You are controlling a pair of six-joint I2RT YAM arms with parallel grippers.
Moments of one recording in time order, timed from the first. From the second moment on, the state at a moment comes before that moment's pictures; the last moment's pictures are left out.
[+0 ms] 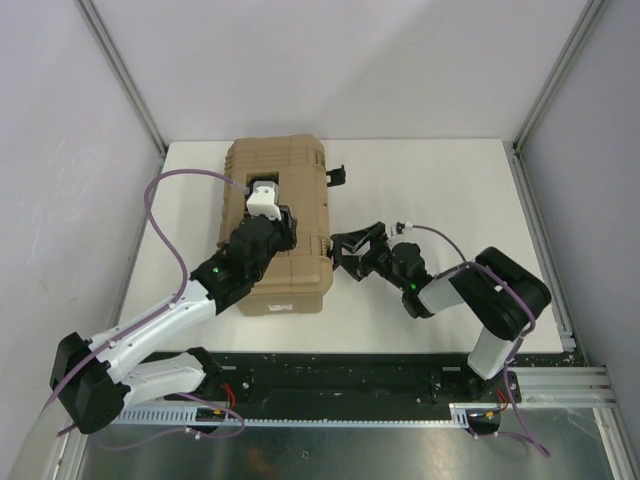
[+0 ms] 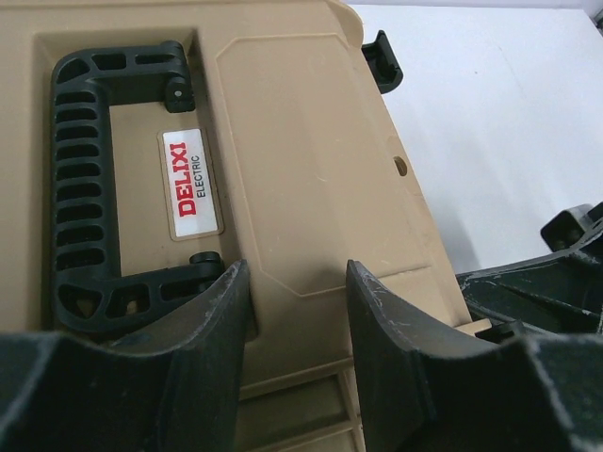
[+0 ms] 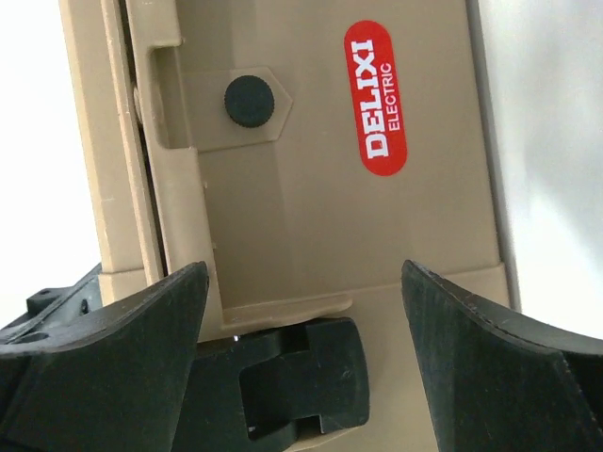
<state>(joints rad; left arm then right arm) -0.75 1.09 0.78 -0.04 -0.46 -0.34 0.67 1.69 0.49 1.07 -0.14 1.54</state>
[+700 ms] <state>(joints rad) -0.75 1.11 0.79 -0.06 -0.47 -0.34 0.79 1.70 0.47 1.15 0.11 1.70</state>
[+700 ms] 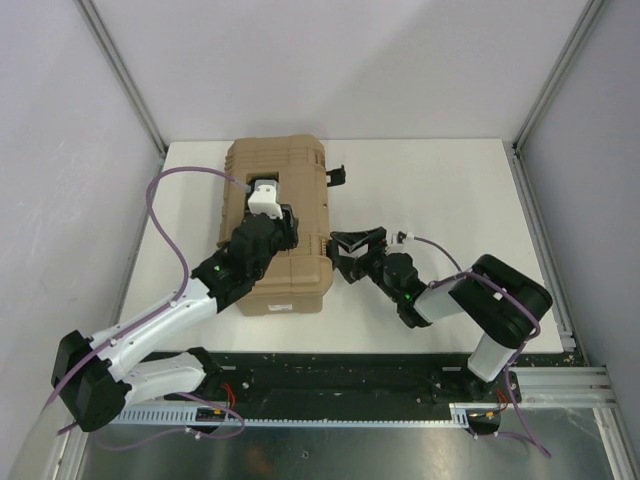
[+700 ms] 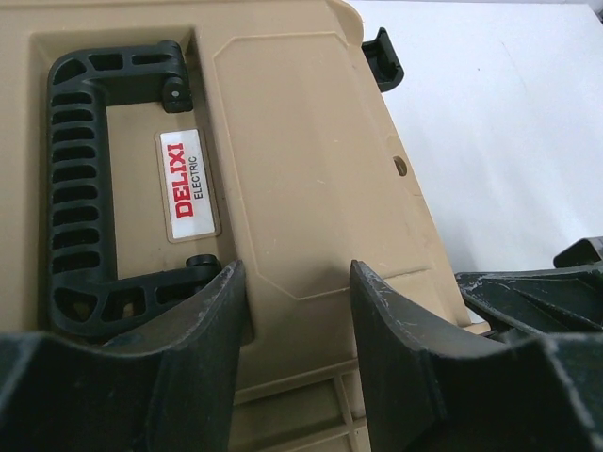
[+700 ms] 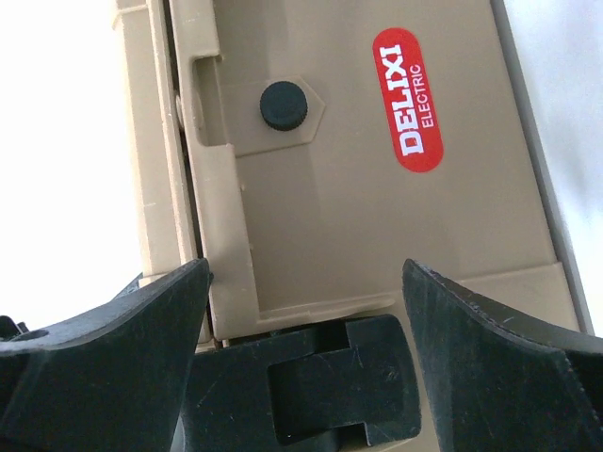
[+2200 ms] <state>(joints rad) -0.76 1.14 0.83 -0.06 -0.41 -0.37 0.93 1.11 0.66 0.23 0.10 1.13</state>
